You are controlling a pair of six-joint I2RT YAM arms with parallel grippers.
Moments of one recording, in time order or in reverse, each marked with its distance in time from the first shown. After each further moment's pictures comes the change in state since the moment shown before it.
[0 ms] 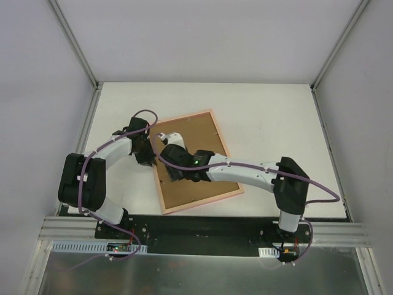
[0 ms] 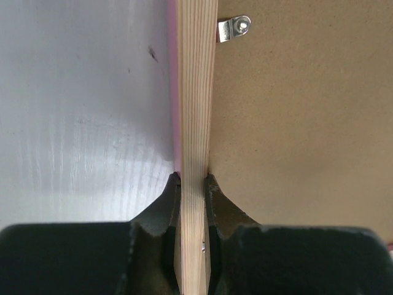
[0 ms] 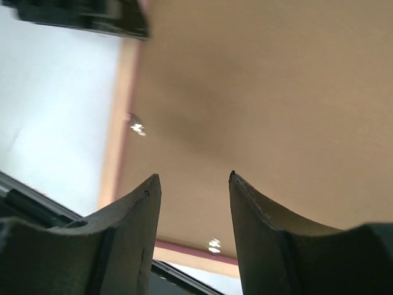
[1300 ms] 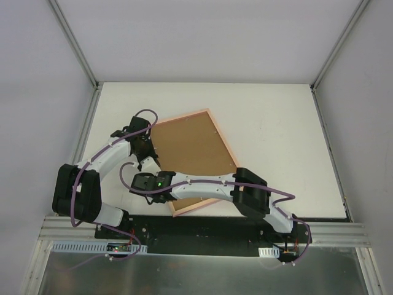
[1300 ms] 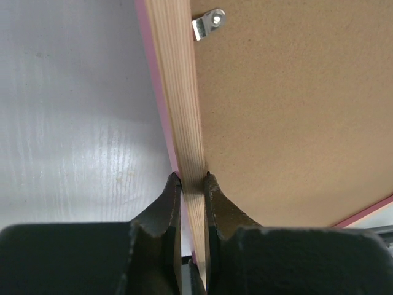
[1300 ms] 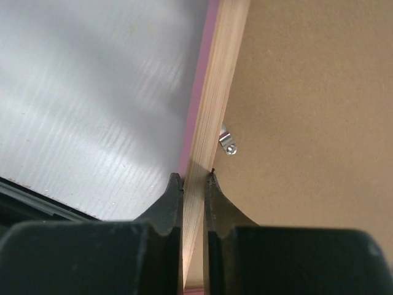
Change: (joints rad) left arm -0.057 -0.117 0.023 -0.137 0.064 -0.054; right arm 0.235 0.423 0.438 -0.291 0.151 0.050
